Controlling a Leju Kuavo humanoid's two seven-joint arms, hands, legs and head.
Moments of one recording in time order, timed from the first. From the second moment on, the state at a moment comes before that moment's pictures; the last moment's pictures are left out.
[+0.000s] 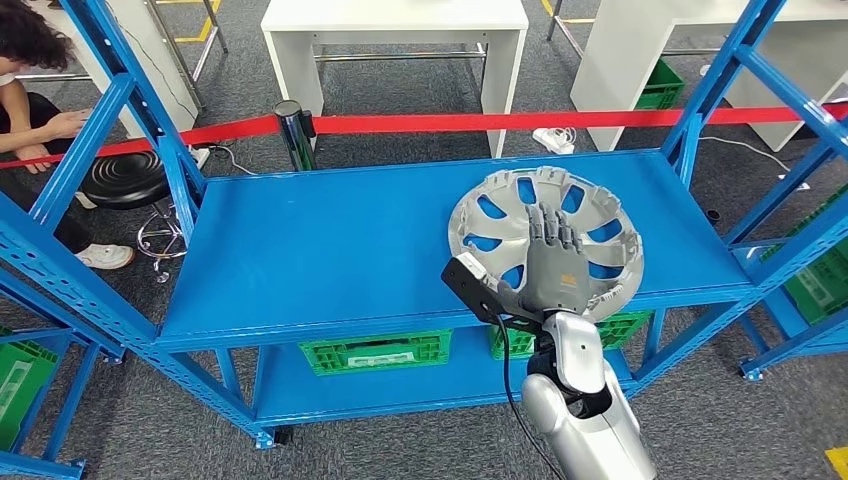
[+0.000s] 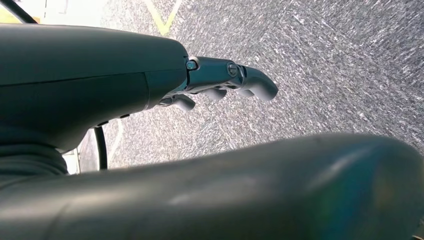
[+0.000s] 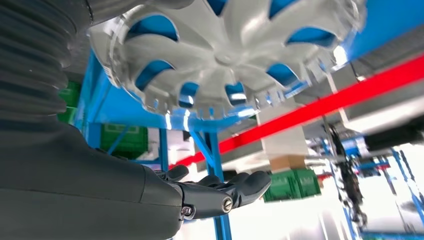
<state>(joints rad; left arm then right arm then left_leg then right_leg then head) -0.09 -0.16 0.50 -0.19 -1.16 0.01 0.17 -0.14 0.07 0.28 -1.55 1.28 0.01 0.42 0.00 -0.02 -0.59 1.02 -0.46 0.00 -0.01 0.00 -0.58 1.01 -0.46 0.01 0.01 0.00</state>
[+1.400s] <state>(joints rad) -0.11 -0.16 0.52 -0.19 -1.19 0.01 0.18 -0.50 0.03 0.17 -0.91 1.21 -0.12 0.18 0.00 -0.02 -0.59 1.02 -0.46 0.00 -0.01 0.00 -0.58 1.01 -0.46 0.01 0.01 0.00</state>
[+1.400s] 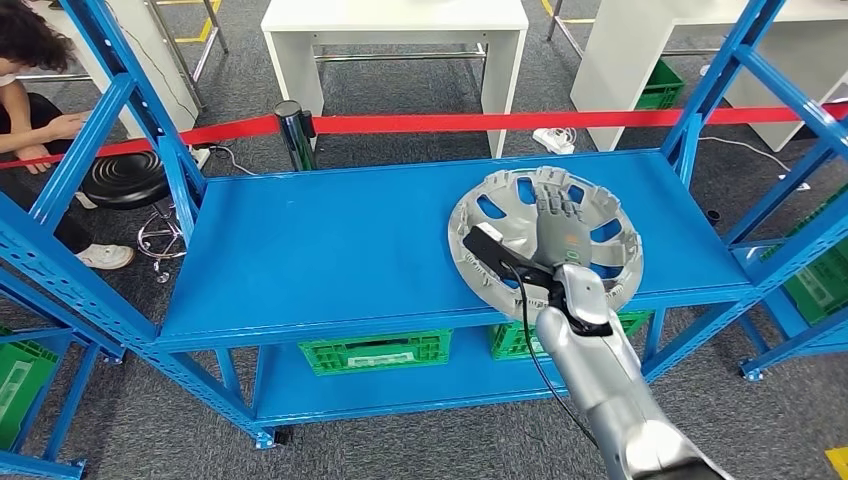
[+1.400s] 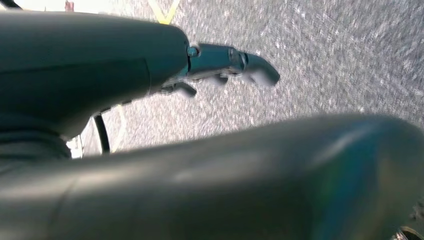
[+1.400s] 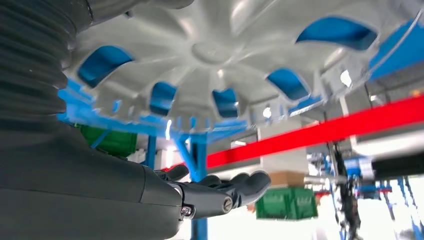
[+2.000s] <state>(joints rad) -0.11 -0.16 0.52 -0.19 -1.19 0.01 0.18 -0.60 0.11 0.38 -0.84 1.08 -0.14 0.12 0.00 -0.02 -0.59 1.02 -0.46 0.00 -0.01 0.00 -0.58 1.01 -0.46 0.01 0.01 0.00</state>
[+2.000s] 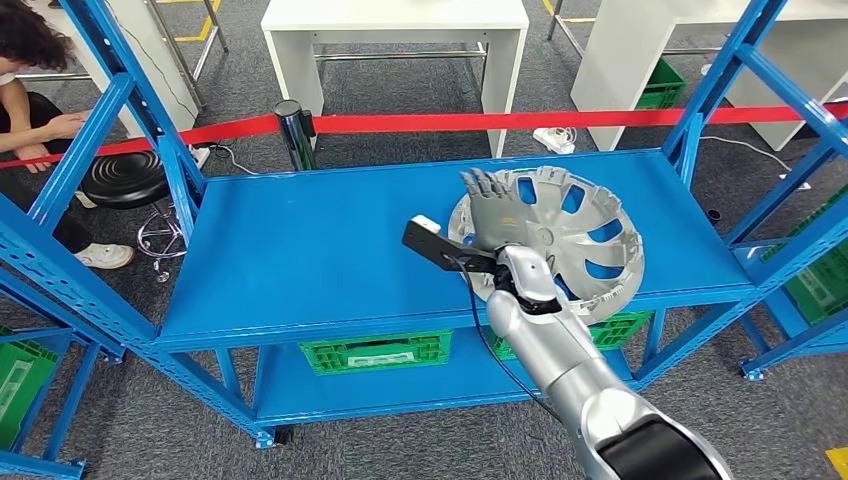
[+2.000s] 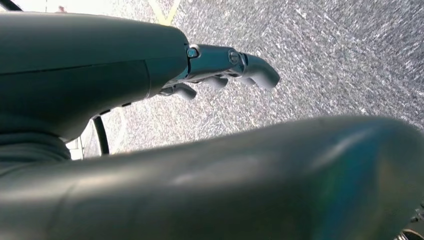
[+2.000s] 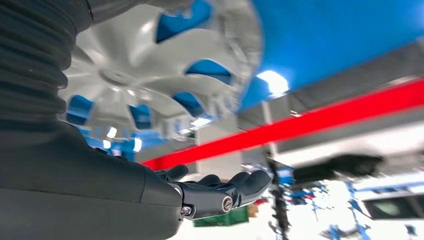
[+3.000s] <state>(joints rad) -0.09 -0.16 0.58 -0.19 -1.17 0.04 0.17 -0.24 0.06 0.46 -1.35 1.25 -0.03 0.42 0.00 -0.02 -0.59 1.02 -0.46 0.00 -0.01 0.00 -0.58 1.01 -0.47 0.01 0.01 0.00</state>
